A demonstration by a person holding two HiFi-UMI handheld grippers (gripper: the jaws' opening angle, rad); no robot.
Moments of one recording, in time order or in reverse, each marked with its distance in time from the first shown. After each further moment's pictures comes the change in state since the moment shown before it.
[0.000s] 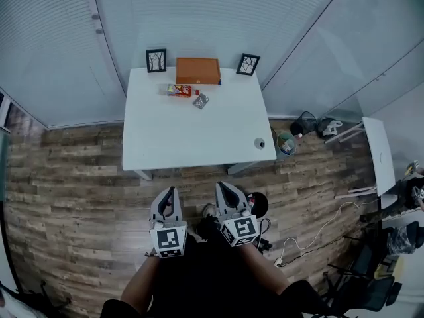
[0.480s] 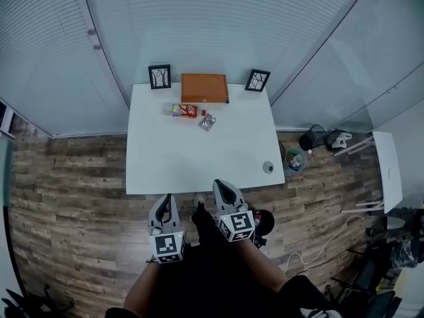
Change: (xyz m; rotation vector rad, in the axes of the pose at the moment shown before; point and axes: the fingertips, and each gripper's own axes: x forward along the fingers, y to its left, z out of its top) left arm 0.089 0.048 0.013 -0.013 0.020 0.073; right arm 0.127 -0.051 -0.003 0.013 0.029 0.040
